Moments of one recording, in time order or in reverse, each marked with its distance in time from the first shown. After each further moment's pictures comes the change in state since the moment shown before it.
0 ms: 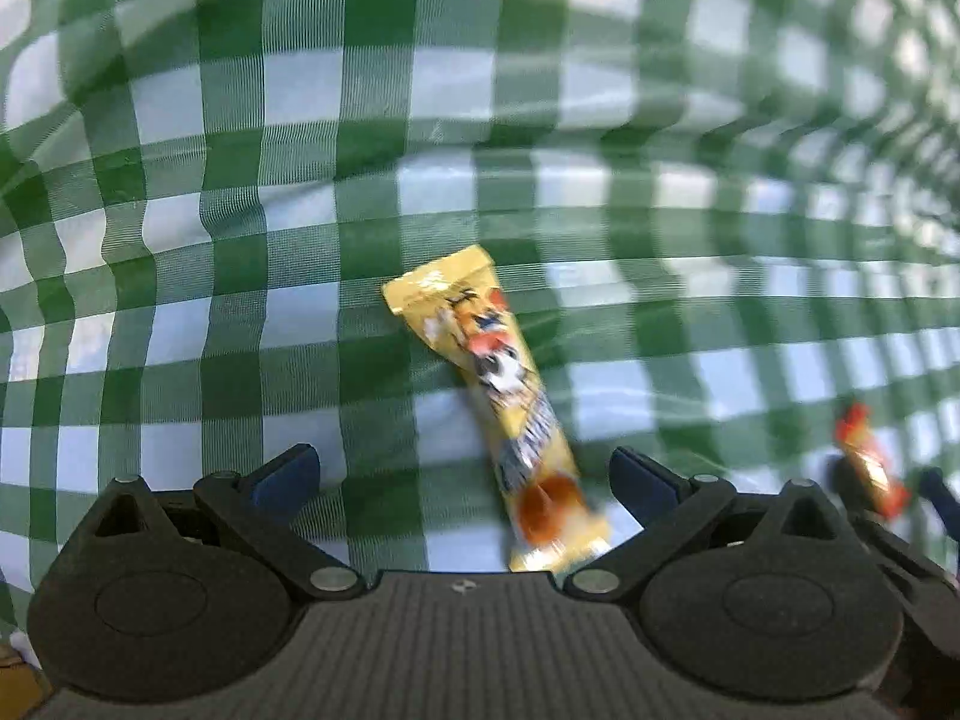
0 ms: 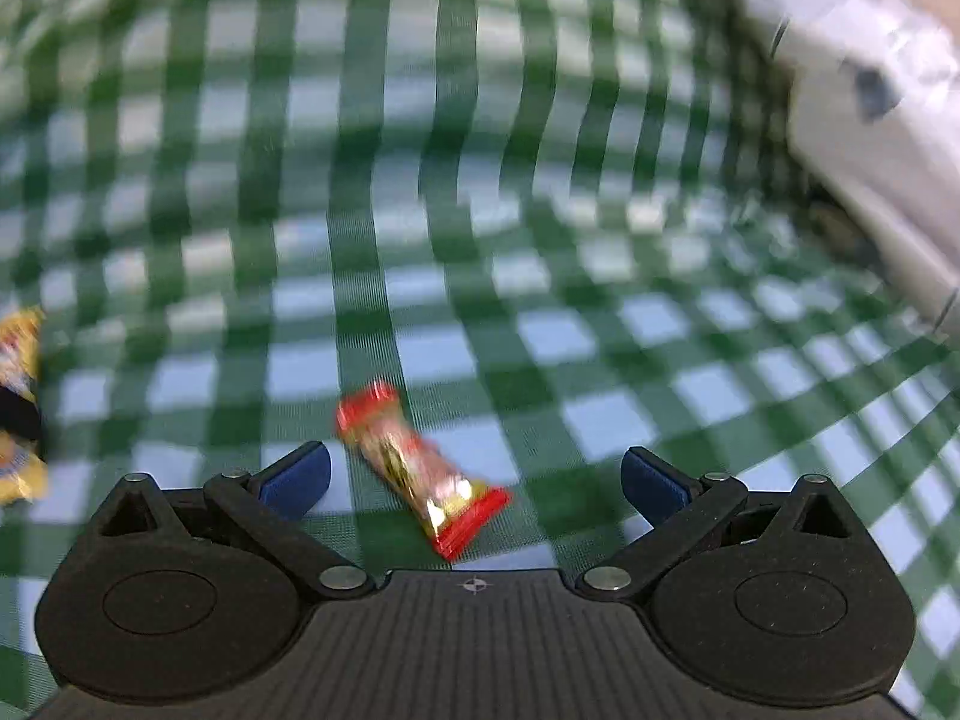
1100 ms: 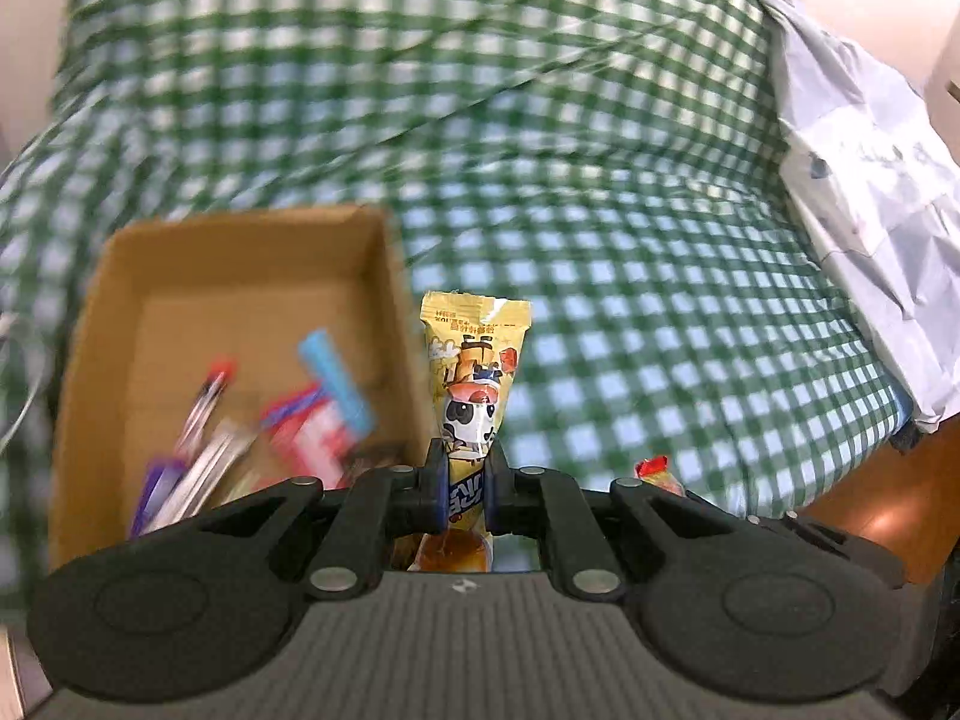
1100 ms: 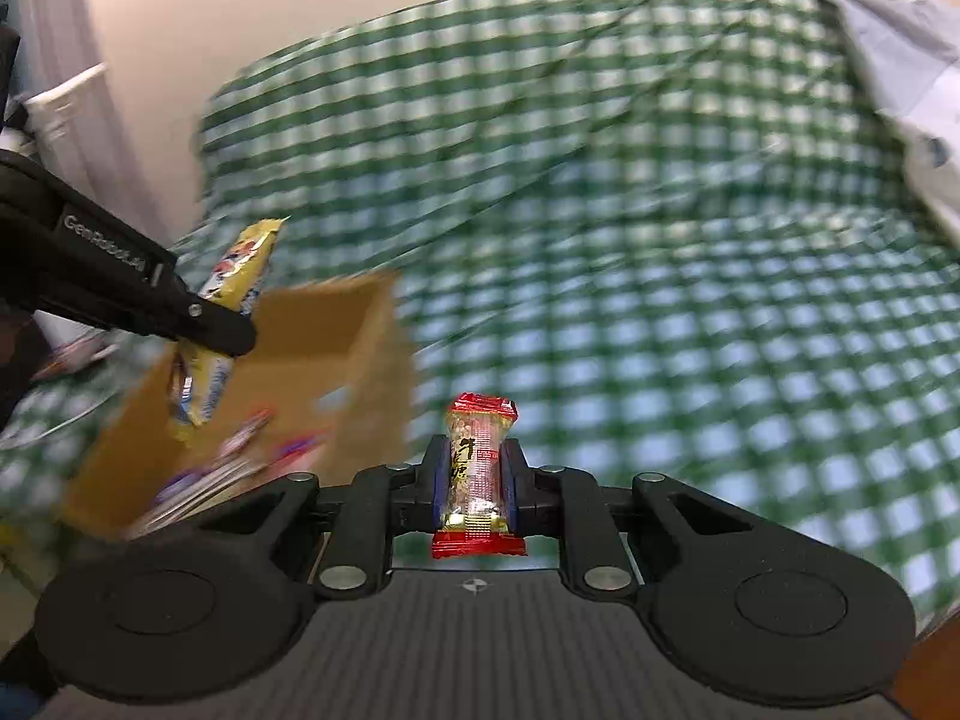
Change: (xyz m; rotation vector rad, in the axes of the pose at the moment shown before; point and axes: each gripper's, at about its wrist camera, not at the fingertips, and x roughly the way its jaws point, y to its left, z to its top) left arm -0.406 0.226 -0.356 -0.008 -0.191 -0.150; right arm -0.505 0.145 -0.101 -0.080 0.085 0.537
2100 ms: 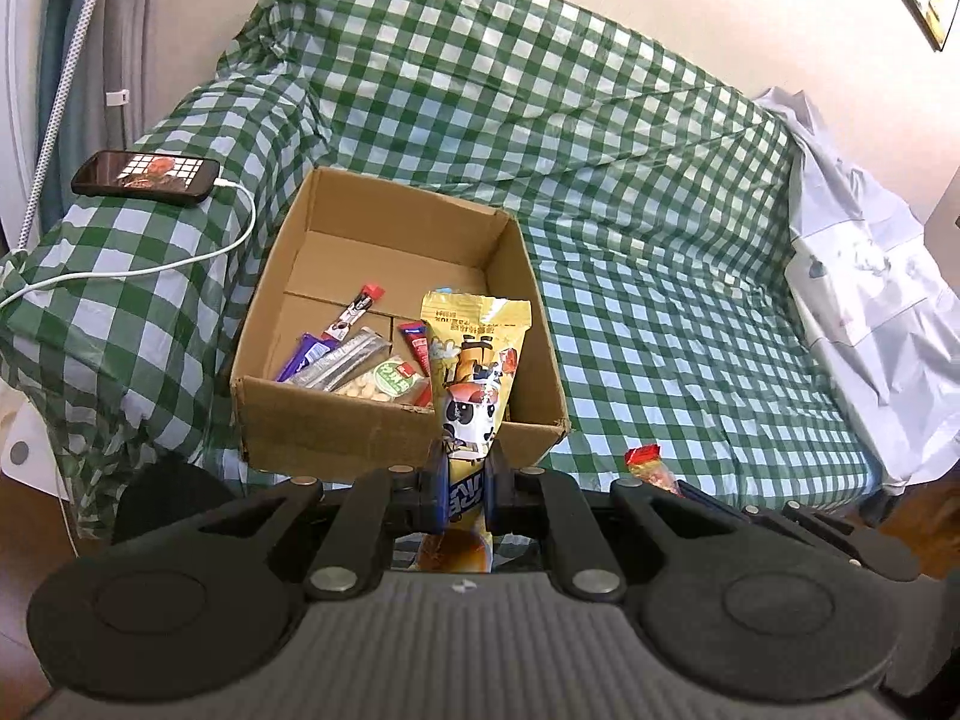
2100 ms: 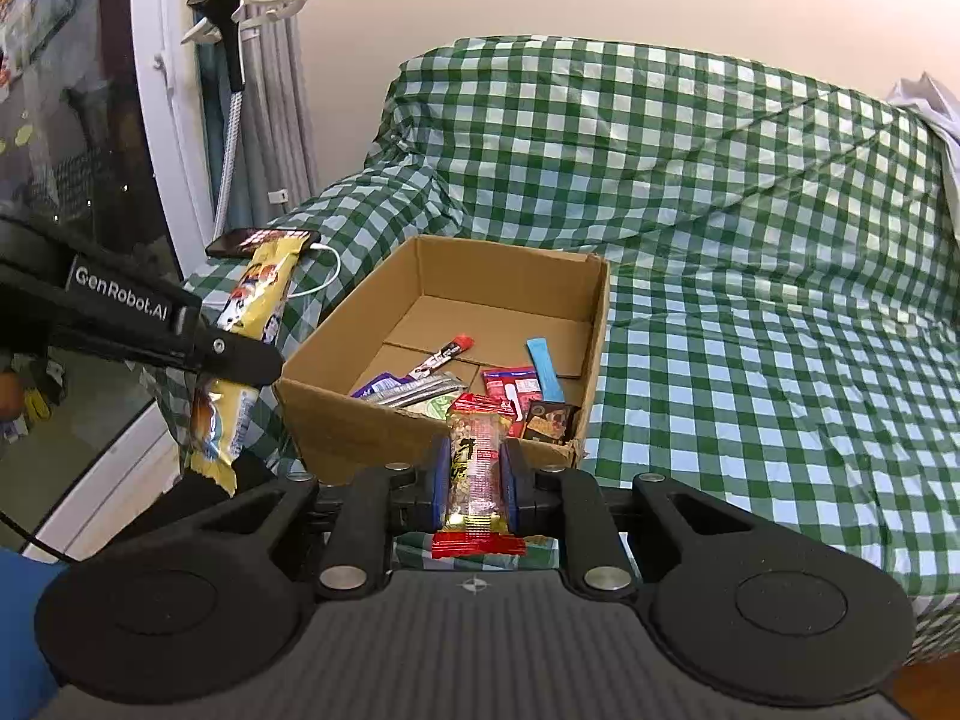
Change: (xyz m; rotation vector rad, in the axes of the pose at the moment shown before) left arm -0.142 0.100 -0.152 -0.189 -0.188 -0.018; right arm -0.097 0.173 -0.063 -0.258 -0.026 0.014
